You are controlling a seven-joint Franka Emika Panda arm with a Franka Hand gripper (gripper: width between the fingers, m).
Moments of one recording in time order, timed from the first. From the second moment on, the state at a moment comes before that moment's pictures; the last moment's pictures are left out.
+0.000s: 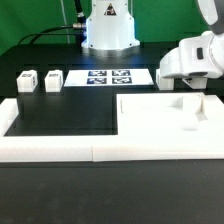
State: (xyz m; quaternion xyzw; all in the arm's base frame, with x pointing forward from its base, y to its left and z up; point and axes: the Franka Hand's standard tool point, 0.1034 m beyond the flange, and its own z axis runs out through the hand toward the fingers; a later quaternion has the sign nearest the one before) arm 0.371 0.175 0.008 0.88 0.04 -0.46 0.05
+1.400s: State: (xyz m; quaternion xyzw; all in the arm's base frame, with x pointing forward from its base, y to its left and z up) arm 0.545 0.124 0.155 0.98 0.09 -0.17 -0.02
